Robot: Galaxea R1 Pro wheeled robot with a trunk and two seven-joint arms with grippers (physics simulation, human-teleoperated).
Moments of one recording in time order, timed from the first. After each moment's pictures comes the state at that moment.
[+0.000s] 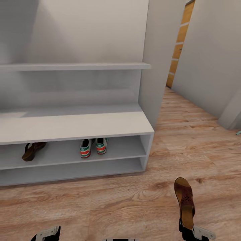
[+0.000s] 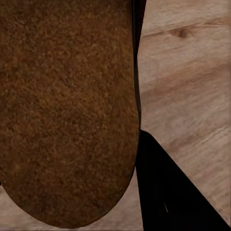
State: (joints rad) left arm -0.20 0.06 0.53 -0.48 -0.22 -0.42 -0.13; right arm -0.38 -0.12 -0.05 -0.07 -0.23 -0.75 -0.10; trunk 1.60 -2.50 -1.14
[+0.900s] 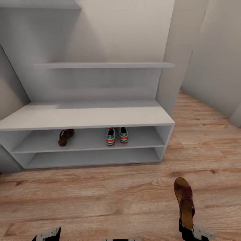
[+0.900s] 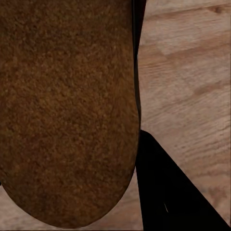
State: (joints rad) left arm -0.20 0.06 0.53 -0.47 -0.22 -0.42 -0.14; right arm -0.38 -0.12 -0.04 -0.07 -0.23 -0.75 -0.10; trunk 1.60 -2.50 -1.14
